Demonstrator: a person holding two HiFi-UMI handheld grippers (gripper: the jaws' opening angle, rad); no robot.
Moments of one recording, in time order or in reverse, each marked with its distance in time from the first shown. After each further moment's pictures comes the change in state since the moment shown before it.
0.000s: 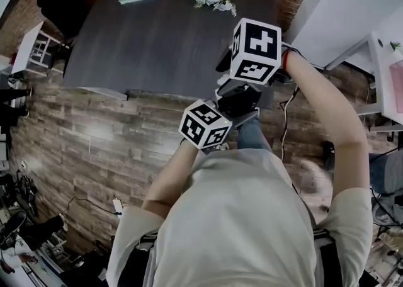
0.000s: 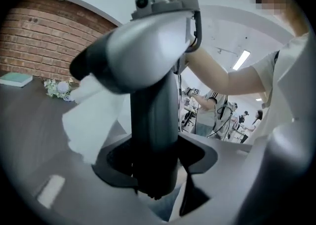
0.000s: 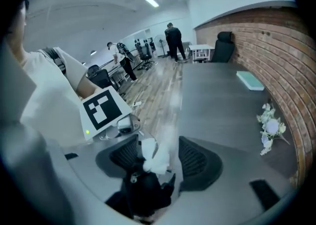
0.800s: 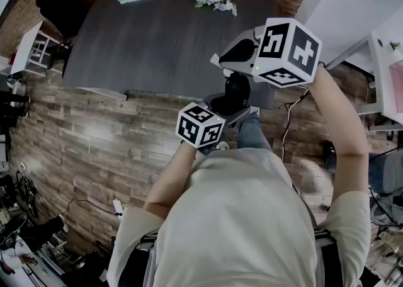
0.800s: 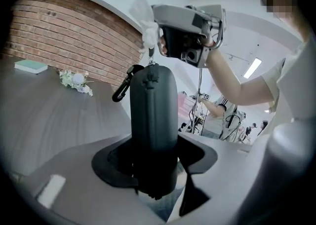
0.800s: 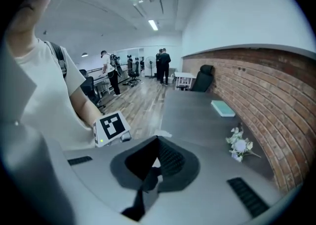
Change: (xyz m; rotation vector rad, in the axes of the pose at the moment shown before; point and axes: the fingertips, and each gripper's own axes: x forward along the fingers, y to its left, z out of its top) left arm -0.012 0.031 -0.019 -0.110 -0.024 0.074; right arm -0.062 -0.013 0.030 -0.072 -0.236 -0.279
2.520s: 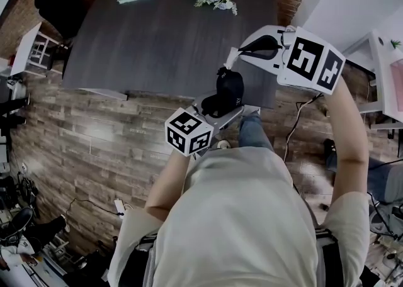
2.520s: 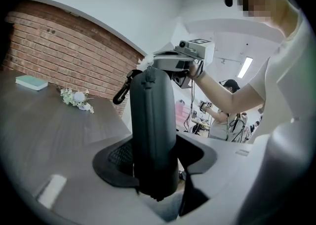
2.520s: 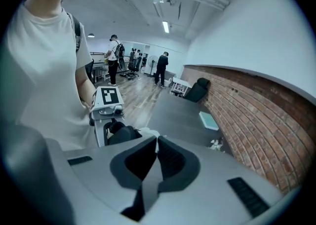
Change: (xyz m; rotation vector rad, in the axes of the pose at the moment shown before) left arm -0.032 0.000 0.026 0.097 -0.152 0.007; right arm -0.033 -0.017 -0.021 -0.215 -0.017 -0.165
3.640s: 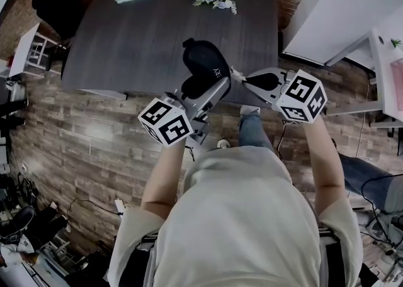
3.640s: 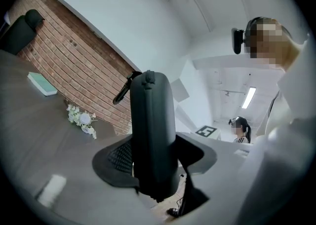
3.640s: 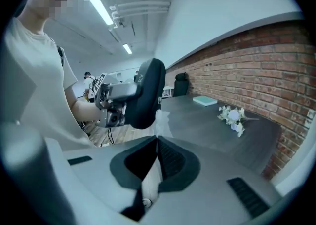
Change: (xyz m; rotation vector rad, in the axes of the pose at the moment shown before) left arm -0.038 0.038 0.098 -0.144 -0.364 0.017; right arm 0.044 0.048 -0.074 0.514 -0.207 -0.036
